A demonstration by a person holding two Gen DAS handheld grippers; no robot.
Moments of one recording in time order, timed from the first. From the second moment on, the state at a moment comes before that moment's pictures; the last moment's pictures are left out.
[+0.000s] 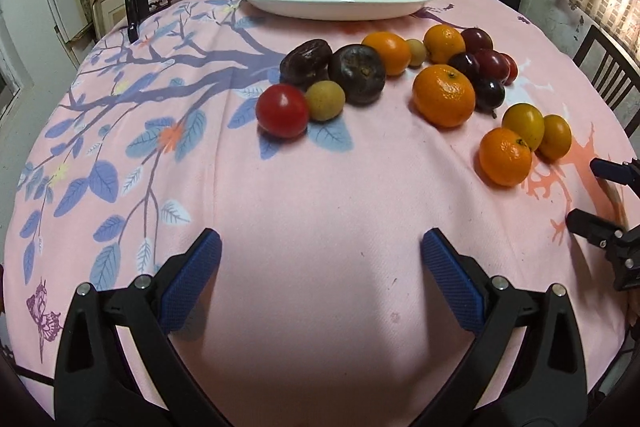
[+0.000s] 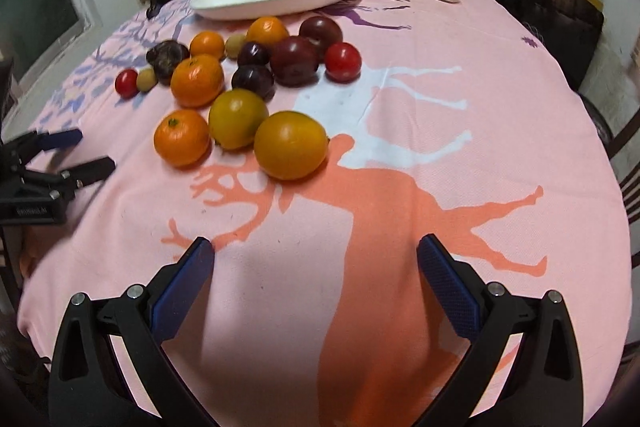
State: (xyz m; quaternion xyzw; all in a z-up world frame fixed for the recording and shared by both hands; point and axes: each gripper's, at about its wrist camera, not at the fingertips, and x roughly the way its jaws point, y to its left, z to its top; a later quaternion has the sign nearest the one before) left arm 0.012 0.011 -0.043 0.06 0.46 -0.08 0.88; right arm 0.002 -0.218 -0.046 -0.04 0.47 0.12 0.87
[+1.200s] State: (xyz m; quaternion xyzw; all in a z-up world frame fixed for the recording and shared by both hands) left arm 0.087 0.035 -0.026 0.04 0.43 -0.16 0.89; right arm 0.046 -0.220 -0.036 0.01 0.45 0.20 0.87
